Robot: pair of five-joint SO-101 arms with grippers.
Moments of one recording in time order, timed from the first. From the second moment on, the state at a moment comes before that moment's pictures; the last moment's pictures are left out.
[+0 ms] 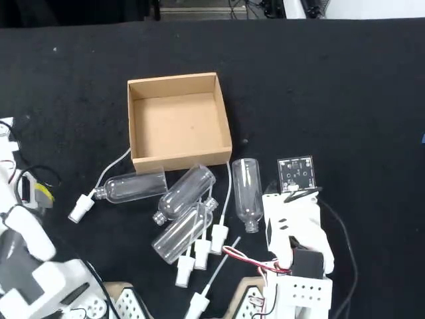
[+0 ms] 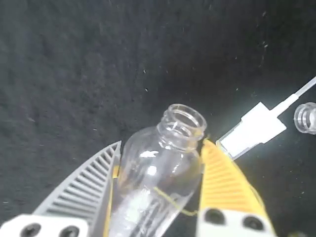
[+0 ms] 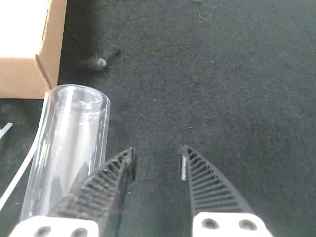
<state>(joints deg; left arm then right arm) -48.5 -11.2 28.7 72.1 -35.3 7.1 -102.9 96.6 56.0 12.4</state>
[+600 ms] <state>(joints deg) -54.9 2.2 19.6 72.6 -63.6 7.1 -102.9 96.6 56.0 12.4</state>
